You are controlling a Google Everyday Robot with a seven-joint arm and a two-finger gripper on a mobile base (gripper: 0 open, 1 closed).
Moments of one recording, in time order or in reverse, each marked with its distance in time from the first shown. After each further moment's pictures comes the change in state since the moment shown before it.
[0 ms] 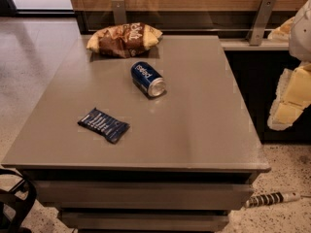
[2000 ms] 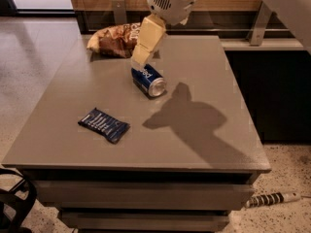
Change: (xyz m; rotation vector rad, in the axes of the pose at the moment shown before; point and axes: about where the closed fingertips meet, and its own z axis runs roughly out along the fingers) arm -0.211 -0.074 0.074 -0.070 -0.018 0.319
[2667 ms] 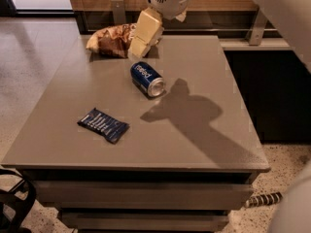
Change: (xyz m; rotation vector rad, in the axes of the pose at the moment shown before) arm -0.017 -0.014 0.009 -0.013 0.007 0.032
